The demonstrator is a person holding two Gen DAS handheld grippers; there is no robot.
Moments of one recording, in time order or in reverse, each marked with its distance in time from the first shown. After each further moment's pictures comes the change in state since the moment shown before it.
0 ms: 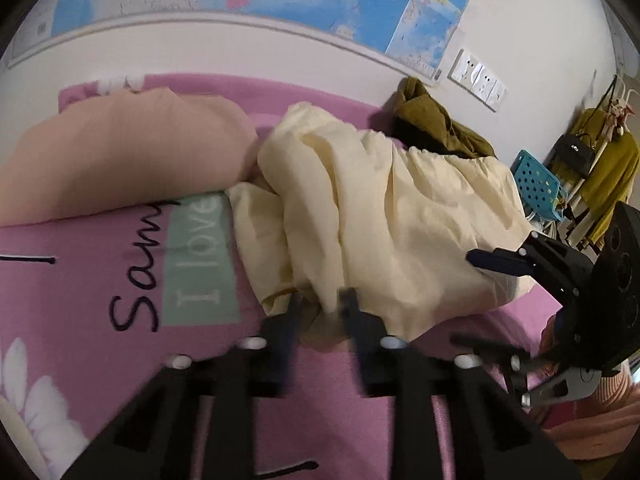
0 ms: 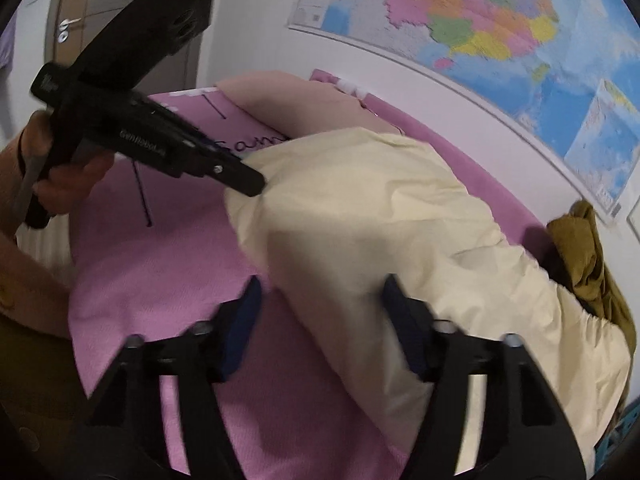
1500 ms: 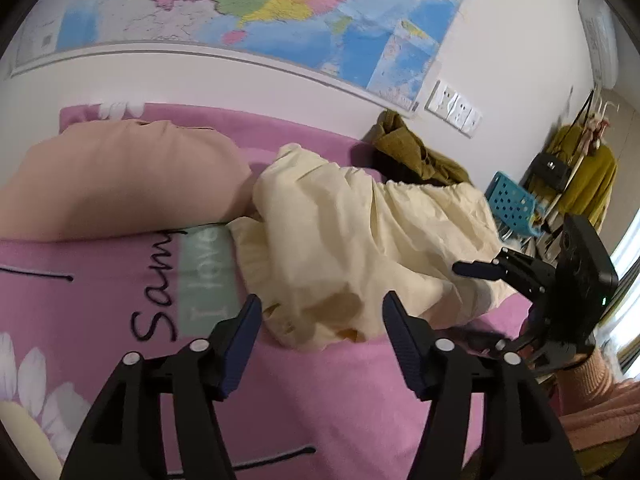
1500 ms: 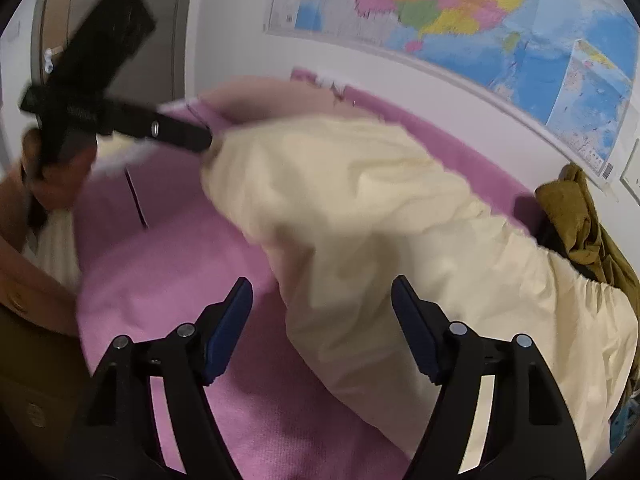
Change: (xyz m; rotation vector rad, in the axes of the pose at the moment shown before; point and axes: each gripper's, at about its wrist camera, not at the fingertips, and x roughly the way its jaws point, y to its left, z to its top) left arm -0.031 0.002 0.002 0.023 -0.090 -0.071; right arm -0.020 -0.025 -0.015 0.072 0.031 0.027
